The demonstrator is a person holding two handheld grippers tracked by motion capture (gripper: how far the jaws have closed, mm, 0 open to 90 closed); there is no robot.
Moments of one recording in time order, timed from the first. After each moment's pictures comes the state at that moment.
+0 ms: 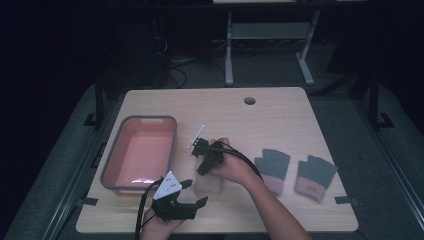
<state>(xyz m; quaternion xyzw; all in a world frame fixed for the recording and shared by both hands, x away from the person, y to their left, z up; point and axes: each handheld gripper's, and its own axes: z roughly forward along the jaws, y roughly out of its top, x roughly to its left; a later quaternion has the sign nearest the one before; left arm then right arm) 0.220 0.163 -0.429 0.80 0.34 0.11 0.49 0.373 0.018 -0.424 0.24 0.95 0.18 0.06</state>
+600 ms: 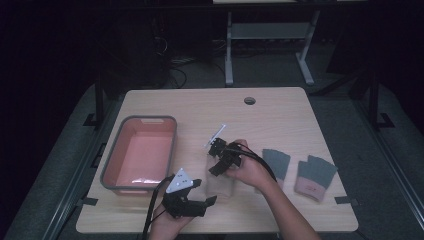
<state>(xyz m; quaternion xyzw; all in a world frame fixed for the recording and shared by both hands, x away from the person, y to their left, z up) 0.234 0.139 -0.430 0.81 0.34 0.07 0.47 0.361 -0.031 -0.415 0.28 0.93 0.23 0.05</state>
